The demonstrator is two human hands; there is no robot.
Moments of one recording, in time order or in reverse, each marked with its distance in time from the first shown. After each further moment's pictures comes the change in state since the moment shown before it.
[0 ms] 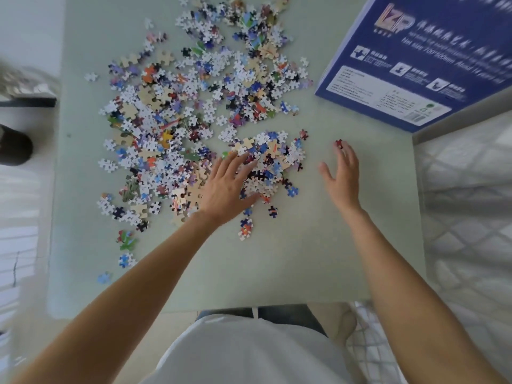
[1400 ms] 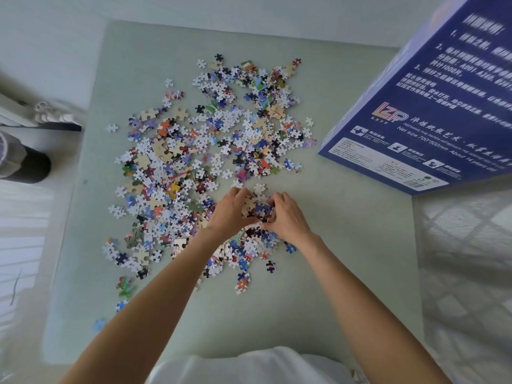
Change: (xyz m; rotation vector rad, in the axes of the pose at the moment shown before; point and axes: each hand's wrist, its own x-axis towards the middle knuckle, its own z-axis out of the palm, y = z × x) left_hand 0.068 -0.012 -0.026 -0.343 -0.173 -0.264; right_hand 0.034 -0.116 0.021 -0.122 -0.587 -0.185
